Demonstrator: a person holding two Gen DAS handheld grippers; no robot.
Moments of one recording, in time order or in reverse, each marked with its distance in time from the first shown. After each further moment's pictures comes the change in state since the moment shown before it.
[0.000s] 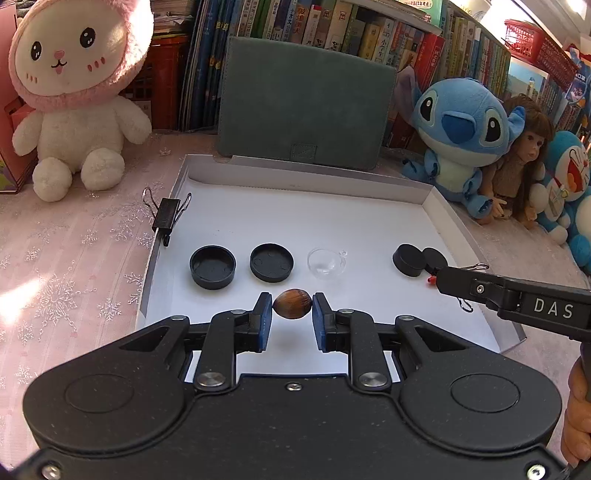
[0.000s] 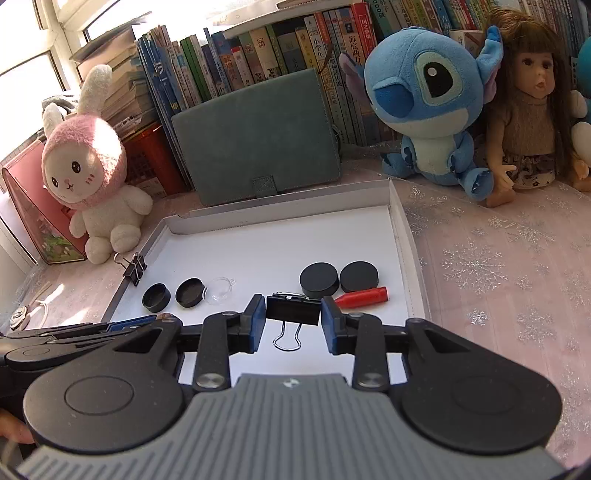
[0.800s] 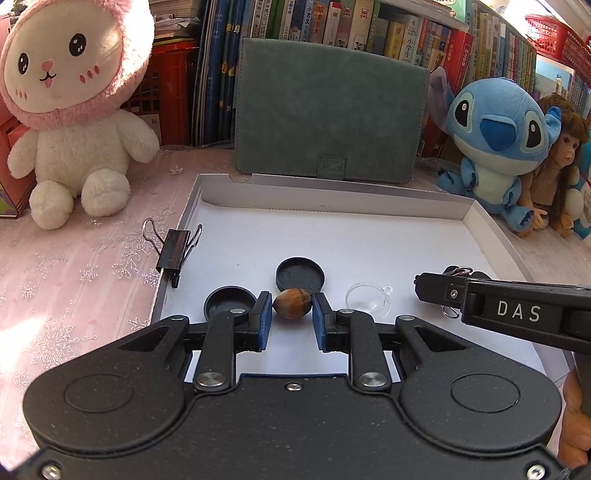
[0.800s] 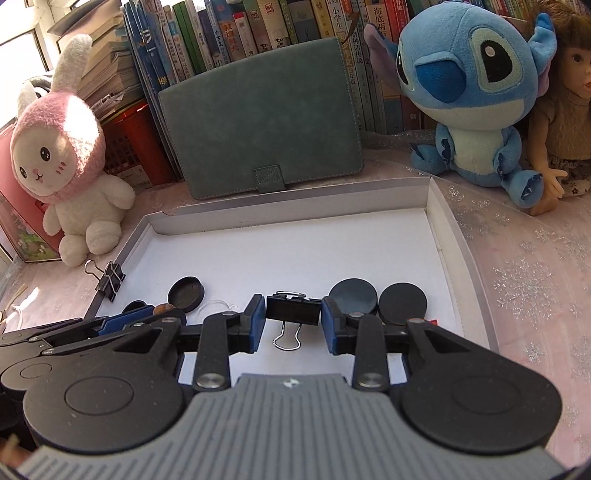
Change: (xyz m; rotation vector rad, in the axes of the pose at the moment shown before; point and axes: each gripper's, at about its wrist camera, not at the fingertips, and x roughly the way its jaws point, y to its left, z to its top) left arm 0.035 0.008 0.014 0.026 -0.041 0.079; right arm 0.057 0.017 0.015 -0.009 0.036 -0.029
